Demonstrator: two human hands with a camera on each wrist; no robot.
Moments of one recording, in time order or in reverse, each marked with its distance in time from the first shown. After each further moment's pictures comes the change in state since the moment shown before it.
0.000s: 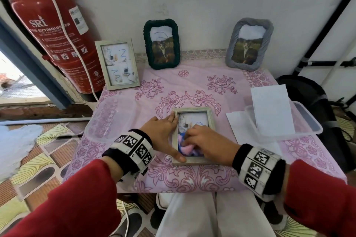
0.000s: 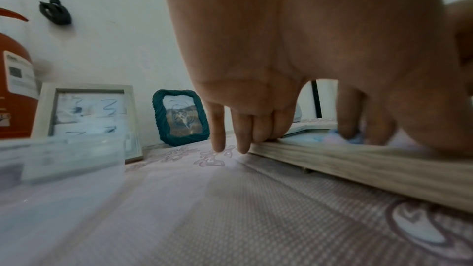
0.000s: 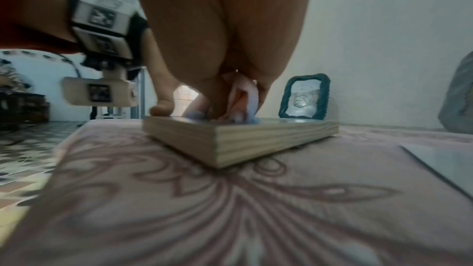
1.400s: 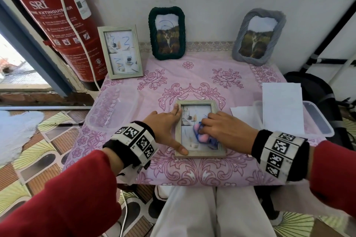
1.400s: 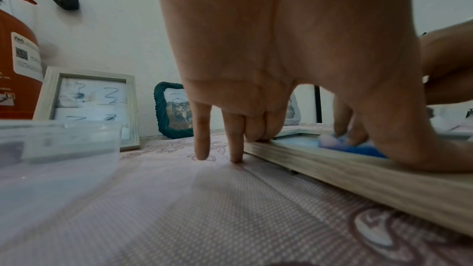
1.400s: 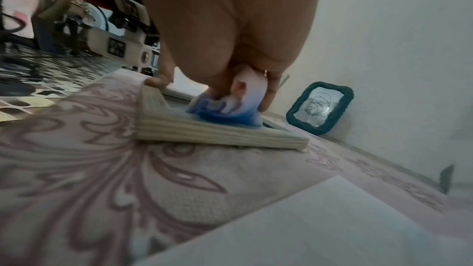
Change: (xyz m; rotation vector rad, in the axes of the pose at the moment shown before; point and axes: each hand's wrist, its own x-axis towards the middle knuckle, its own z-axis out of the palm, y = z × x) left_hand -0.005 0.005 -0.003 -0.095 -0.038 -0.047; right_hand -0.018 0.013 -0.026 -0.382 -0.120 -0.003
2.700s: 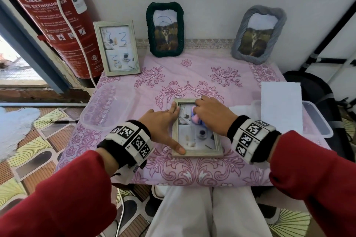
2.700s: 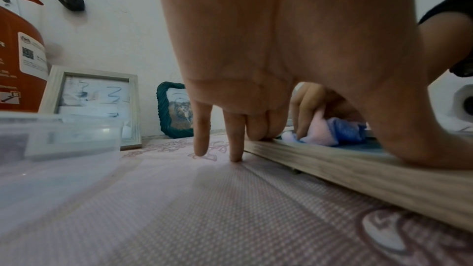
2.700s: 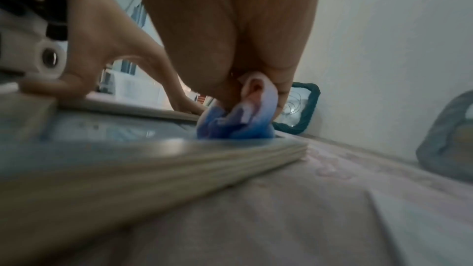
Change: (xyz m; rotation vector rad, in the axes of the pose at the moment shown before) left_hand 0.004 -0.001 0.001 -0.005 -0.001 -0.009; right_hand 0.043 0.008 -0.017 -0.001 -0.084 0.255
